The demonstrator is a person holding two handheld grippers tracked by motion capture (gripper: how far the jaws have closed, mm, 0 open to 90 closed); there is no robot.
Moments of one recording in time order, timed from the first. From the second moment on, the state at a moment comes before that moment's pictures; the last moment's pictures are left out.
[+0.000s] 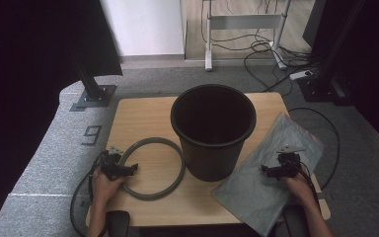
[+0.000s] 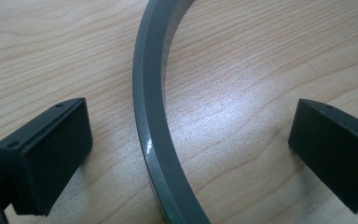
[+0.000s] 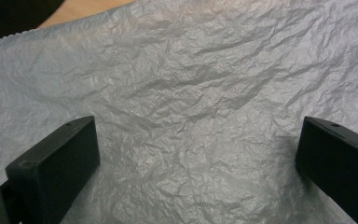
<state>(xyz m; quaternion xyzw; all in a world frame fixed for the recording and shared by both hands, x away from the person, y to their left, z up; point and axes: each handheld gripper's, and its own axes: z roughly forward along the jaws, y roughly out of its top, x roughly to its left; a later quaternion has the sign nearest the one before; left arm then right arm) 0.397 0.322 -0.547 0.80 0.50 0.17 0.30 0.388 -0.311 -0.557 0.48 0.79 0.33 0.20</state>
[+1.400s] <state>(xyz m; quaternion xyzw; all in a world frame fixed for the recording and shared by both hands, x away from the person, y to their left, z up) 0.397 0.319 -0.547 0.79 0.51 0.18 0.30 0.357 -0.280 -0.534 0.37 0.88 0.28 0.11</state>
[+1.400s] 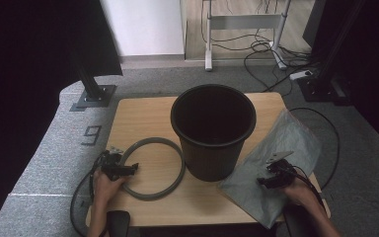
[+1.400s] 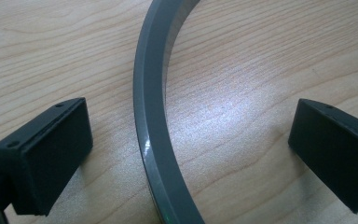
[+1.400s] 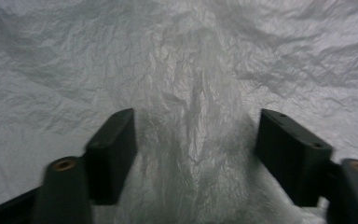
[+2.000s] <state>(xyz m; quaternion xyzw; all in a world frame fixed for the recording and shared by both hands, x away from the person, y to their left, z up) 0.397 0.319 -0.547 0.79 0.51 0.18 0.30 0.359 -0.291 -0.508 0.38 0.88 0.26 0.10</state>
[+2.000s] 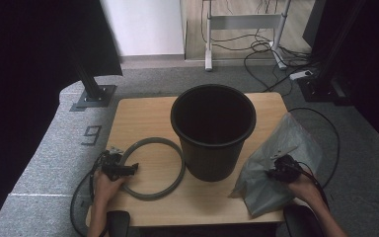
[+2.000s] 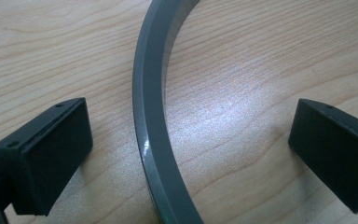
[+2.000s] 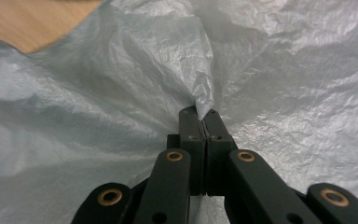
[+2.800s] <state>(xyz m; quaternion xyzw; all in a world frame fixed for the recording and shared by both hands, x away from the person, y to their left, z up) 0.397 0.318 -0.547 0.79 0.51 0.18 0.30 0.409 -0.311 -0.397 0.40 0.86 0.26 0.16</state>
